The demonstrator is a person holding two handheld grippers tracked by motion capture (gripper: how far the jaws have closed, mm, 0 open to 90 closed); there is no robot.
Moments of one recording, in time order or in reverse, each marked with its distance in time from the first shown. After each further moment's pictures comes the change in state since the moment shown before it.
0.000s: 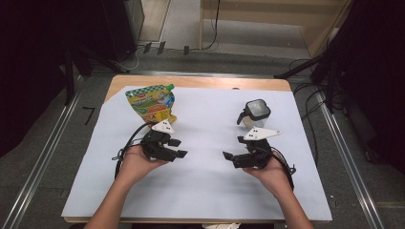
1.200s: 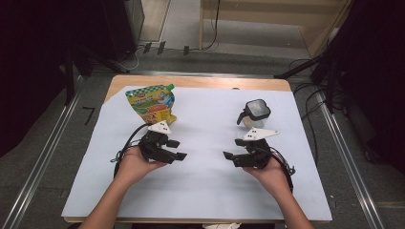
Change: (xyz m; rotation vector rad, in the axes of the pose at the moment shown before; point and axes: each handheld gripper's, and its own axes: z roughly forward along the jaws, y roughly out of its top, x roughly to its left) left arm 0.003 -0.005 -0.001 -0.016 -0.044 -0.022; right arm -0.002 -0.003 0.004 0.032 0.015 0.011
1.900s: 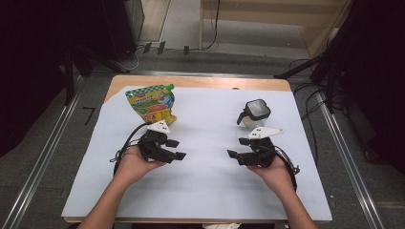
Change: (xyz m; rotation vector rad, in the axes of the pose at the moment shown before) left arm 0.001 0.000 -0.002 0.005 0.000 -0.005; right arm -0.008 -0.001 -0.008 0.004 -0.015 0.013
